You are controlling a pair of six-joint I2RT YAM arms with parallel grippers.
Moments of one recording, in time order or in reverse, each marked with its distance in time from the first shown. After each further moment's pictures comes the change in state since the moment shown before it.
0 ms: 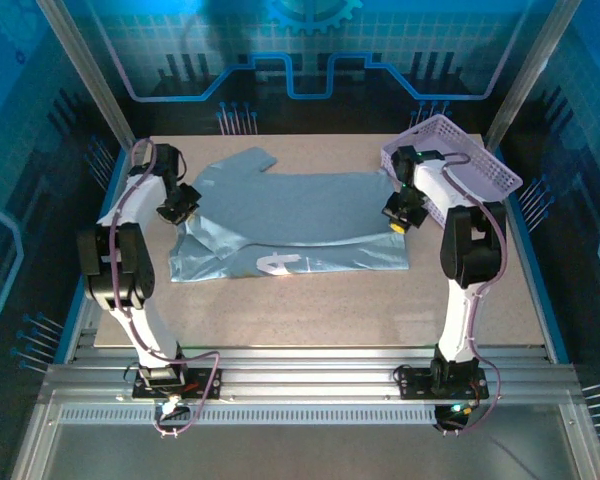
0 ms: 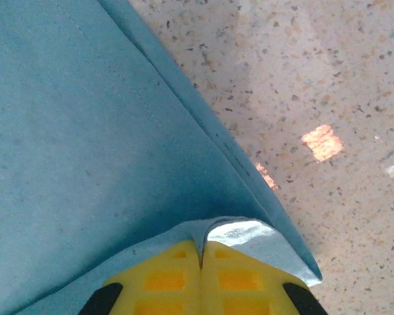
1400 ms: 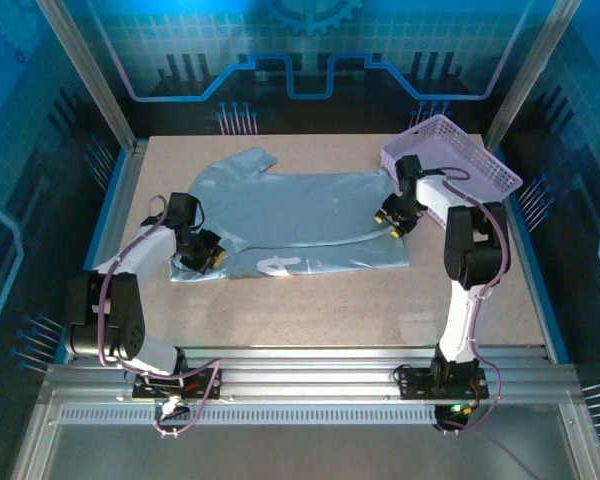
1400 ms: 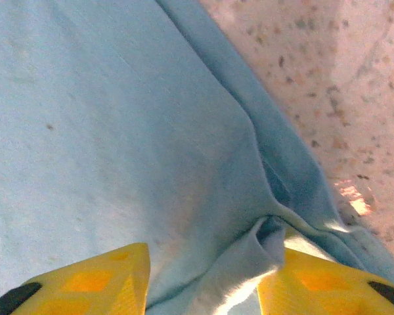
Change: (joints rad) left arm -0.133 -0.354 -0.533 0.139 0.245 -0.301; right arm -0.028 -0.014 -0.183 0.385 -0.164 0.080
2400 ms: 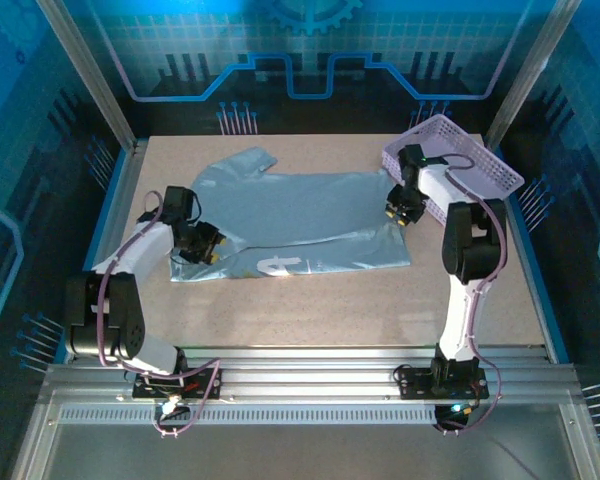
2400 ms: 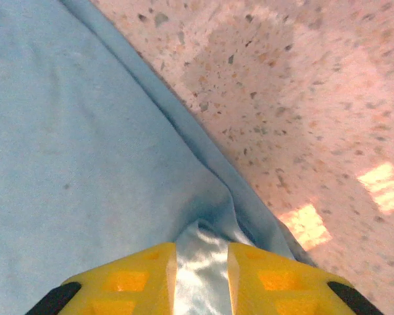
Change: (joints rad) left arm 0.027 0.008 0.040 0.023 0.026 -0.060; right arm -0.017 0.017 0.119 -0.108 0.128 -0.067
